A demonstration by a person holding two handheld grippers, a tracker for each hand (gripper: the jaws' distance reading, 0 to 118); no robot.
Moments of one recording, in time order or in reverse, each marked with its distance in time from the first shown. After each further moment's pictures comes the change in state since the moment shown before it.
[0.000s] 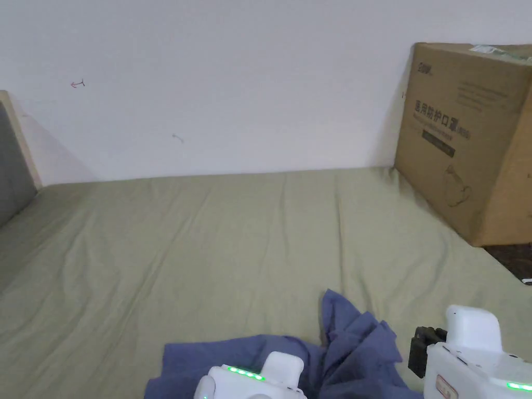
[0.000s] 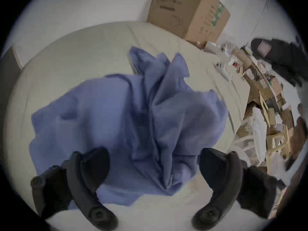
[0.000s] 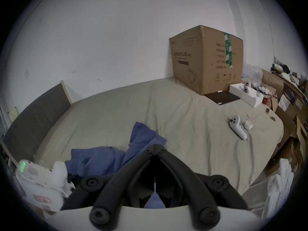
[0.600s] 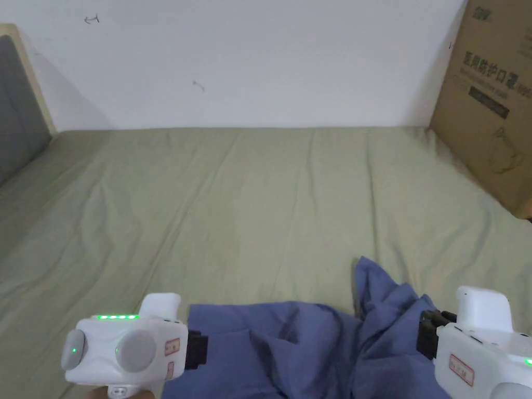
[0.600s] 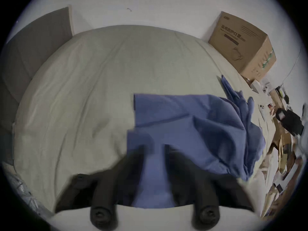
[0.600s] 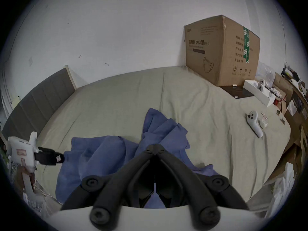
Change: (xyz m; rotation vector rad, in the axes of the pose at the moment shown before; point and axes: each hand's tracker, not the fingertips) left arm -0.200 -0.011 0.031 0.034 0.292 0.274; right arm -0.032 -0.010 -0.059 -0.118 0.036 0.037
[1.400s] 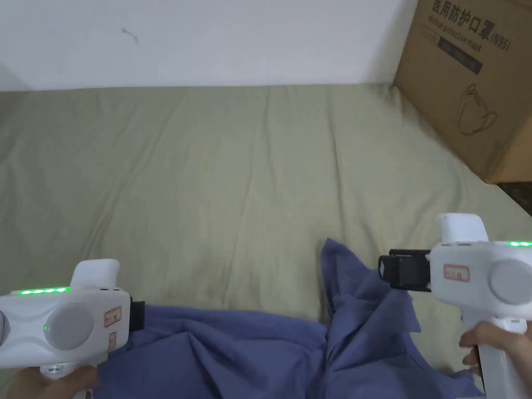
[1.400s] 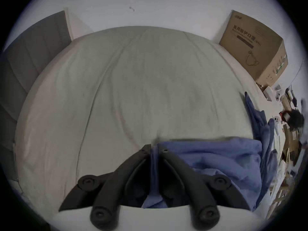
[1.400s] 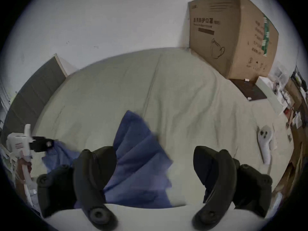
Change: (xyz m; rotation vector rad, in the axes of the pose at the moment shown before) left arm 0.018 0.061 -0.037 0.022 0.048 0.000; right arm 0.065 0.091 -0.129 -0.224 -0.019 0.077
